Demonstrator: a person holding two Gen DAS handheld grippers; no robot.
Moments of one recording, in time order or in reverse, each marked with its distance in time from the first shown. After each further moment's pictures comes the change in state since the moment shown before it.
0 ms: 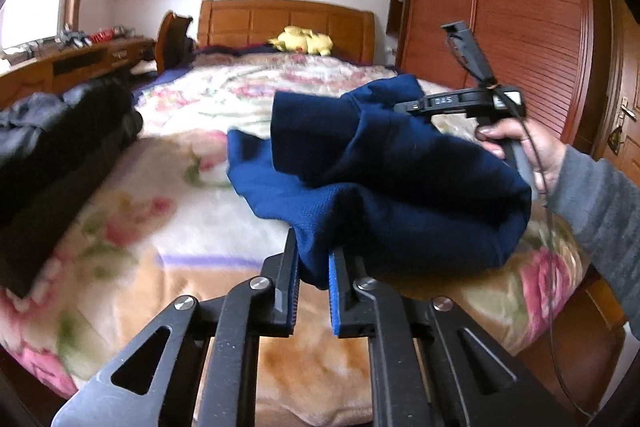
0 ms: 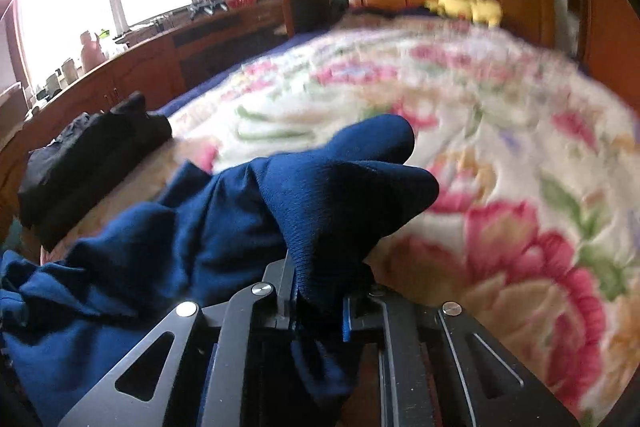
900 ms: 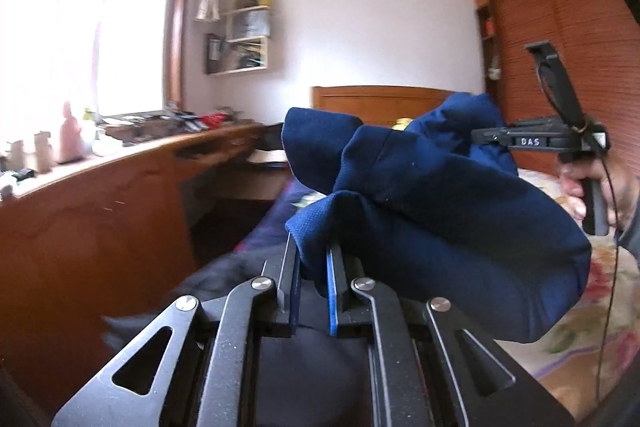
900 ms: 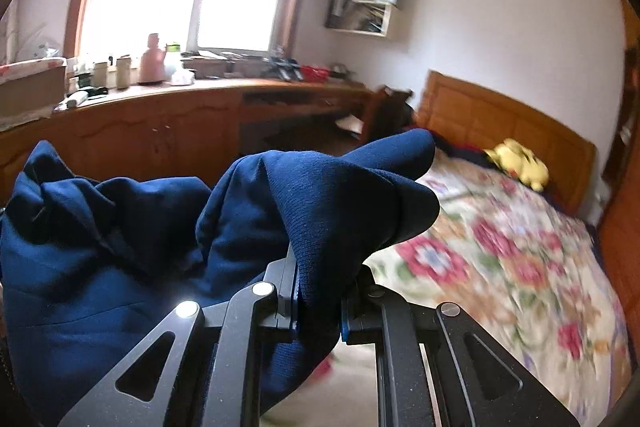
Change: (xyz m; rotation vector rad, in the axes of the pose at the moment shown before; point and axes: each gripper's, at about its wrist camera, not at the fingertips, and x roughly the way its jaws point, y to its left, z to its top) left arm -0.105 0.252 0.133 0.001 -0.278 0.367; right arm -0.004 0.233 0.152 -0.345 -0.253 -0.011
